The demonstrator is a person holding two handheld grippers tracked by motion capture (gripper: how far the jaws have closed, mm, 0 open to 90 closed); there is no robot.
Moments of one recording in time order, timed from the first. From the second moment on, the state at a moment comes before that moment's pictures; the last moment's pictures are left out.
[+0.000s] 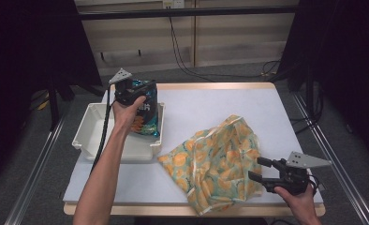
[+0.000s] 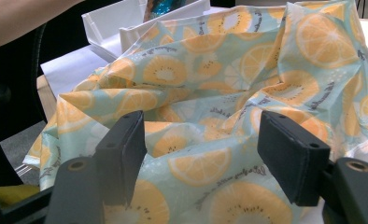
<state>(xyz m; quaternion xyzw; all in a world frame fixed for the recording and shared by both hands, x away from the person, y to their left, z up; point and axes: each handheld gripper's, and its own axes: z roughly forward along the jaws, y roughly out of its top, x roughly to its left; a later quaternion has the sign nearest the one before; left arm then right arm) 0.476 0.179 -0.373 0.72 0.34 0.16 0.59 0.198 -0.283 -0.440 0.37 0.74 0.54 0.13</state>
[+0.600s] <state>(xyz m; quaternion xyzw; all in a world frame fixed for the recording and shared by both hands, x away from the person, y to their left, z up) 0.467 0.186 -0.359 0.72 0.36 0.15 0.58 0.199 -0.281 -0.441 0.37 0.74 0.54 0.13</state>
